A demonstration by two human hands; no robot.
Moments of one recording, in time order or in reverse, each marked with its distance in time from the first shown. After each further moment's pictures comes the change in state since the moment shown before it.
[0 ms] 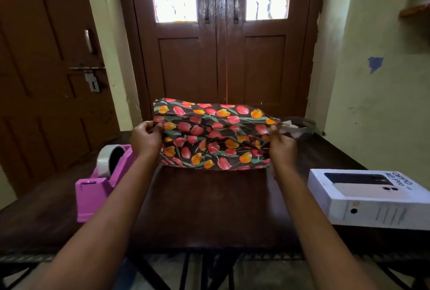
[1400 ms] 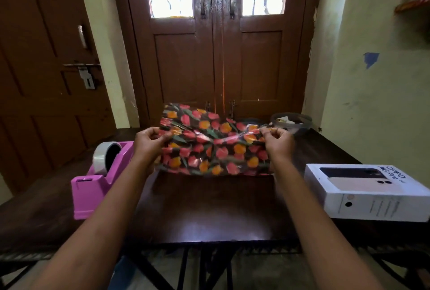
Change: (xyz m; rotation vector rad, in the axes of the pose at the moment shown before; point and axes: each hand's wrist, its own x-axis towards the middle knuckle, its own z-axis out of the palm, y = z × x) left_hand -0.021 -0.004 -0.009 -0.107 -0.325 -0.134; right_hand 0.022 0.015 0.000 -0.203 -0.012 0.004
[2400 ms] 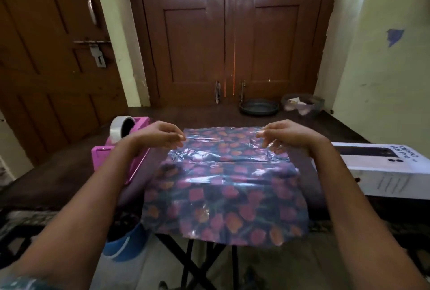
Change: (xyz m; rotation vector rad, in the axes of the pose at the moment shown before) left_hand -0.007 -0.003 -0.040 0.536 -0.604 -0.038; right_hand -0.018 -0.014 -0.043 -0.366 -0.846 0.040
